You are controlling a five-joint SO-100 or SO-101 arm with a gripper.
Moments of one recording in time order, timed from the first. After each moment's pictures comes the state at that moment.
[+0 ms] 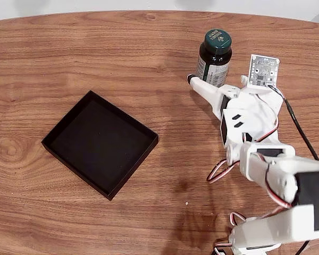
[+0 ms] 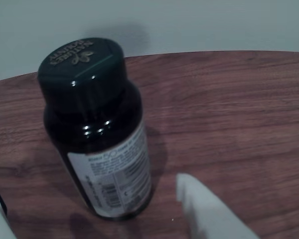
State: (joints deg) arm 2.8 94.8 150.6 -41.9 176.6
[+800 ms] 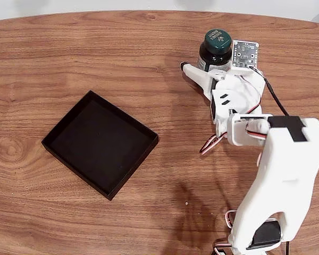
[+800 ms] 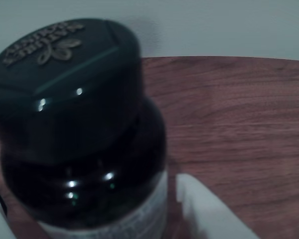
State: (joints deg) arm 1.4 64.1 123.2 -46.4 177.6
